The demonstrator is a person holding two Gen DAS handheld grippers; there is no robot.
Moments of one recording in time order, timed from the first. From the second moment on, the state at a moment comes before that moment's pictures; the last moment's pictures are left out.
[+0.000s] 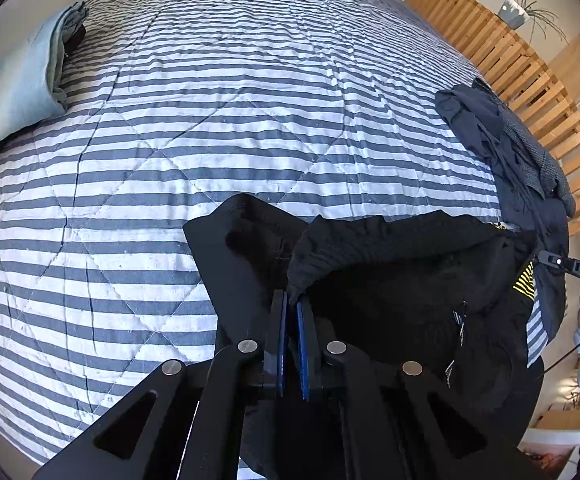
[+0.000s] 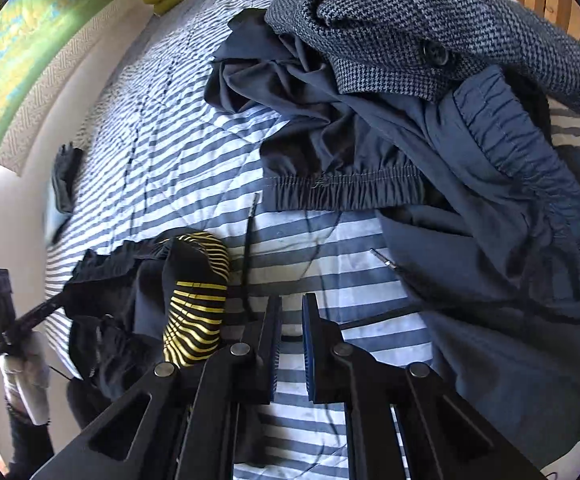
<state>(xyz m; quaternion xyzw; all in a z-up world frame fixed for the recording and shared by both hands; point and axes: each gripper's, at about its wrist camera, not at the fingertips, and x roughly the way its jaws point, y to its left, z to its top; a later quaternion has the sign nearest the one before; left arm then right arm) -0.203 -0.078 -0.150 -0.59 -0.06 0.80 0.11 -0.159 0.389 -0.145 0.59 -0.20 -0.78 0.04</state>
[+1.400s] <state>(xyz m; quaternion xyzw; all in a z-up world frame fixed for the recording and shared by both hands) -0.154 -0.105 0.156 -0.35 -0.01 0.93 0.10 -0.133 0.311 0.107 0.37 -0.03 -0.93 0.05</state>
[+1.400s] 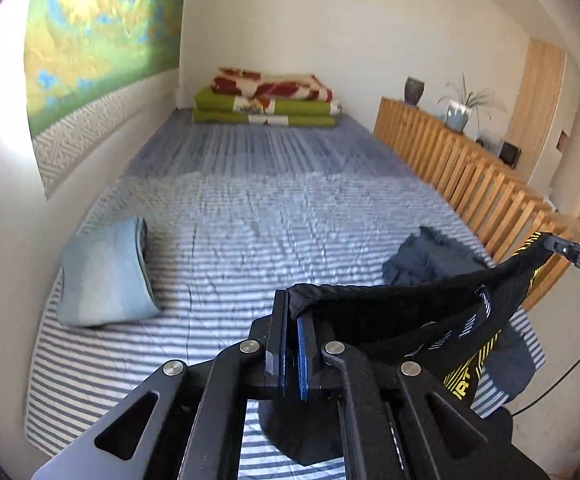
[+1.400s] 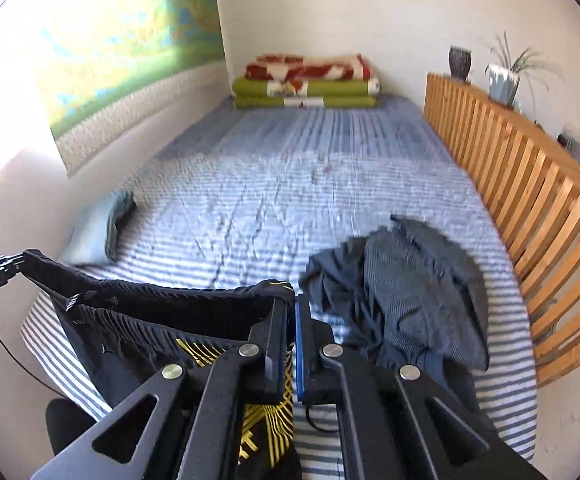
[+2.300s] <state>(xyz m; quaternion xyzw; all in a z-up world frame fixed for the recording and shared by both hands) -0.178 -0.148 0.230 -0.32 -0.02 0.94 0.11 -0.078 0.287 0.231 0.20 -0.06 -0.97 0.08</state>
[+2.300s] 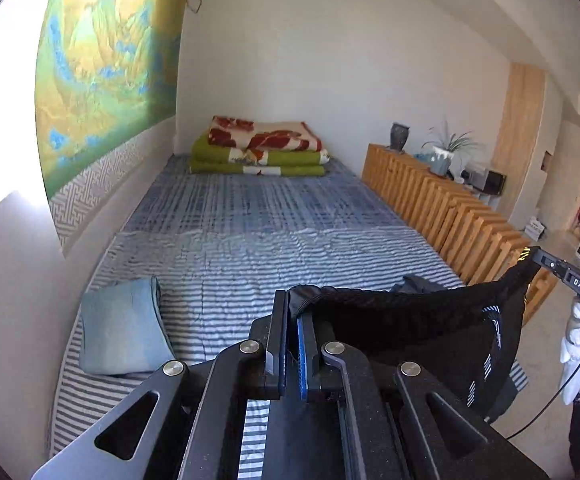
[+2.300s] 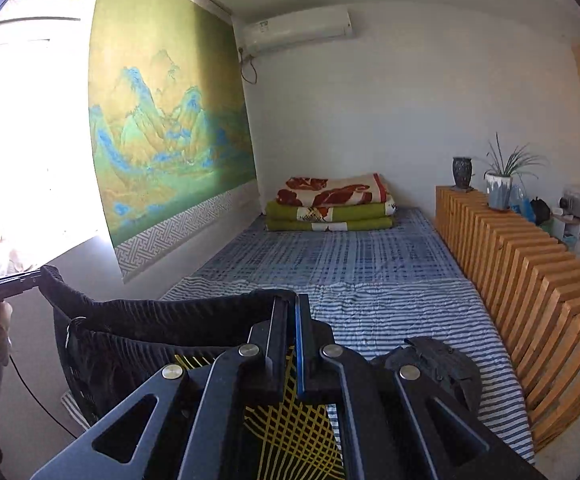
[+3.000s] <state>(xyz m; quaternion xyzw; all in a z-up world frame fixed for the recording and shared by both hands) -0.482 -0.204 -0.131 -0.54 -0.09 0.84 0.03 -0.398 0.303 -0.101 0.48 -0.15 -0.86 0.10</state>
